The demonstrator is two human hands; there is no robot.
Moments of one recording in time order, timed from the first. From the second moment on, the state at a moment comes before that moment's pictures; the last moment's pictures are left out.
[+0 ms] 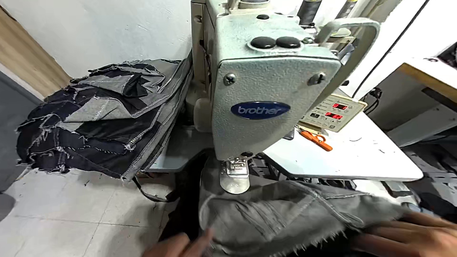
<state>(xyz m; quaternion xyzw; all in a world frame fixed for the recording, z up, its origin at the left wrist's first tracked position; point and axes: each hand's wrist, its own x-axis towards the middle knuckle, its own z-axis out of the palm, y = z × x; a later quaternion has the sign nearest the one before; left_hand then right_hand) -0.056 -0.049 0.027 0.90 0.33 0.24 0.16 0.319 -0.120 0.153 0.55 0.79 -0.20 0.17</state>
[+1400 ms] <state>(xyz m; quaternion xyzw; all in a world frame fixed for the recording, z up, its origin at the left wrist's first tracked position) 0.025 0.132 -0.029 0.76 0.42 0.31 0.37 0.341 0.045 -0.032 0.70 0.66 -0.07 -0.27</state>
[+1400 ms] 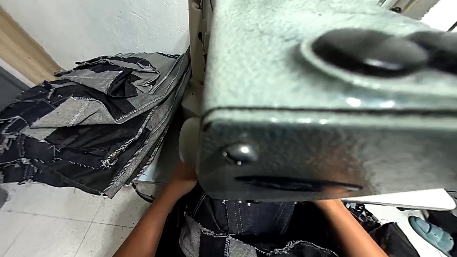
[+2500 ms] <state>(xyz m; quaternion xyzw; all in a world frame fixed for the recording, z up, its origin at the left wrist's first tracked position) 0.012 0.033 0.037 0.88 0.41 0.23 0.08 0.408 0.003 -0.047 0.64 0.60 -0.37 -0.31</state>
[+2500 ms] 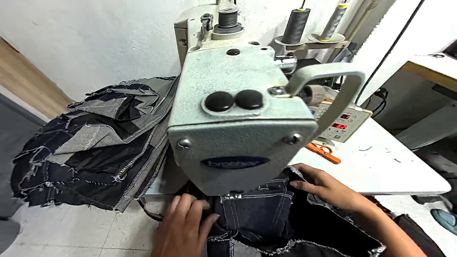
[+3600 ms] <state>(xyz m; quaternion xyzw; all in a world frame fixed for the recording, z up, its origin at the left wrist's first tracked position) -0.096 0.099 -0.030 0.80 0.42 0.36 0.24 0.289 0.045 -0.014 0.57 0.72 0.03 -0.40</state>
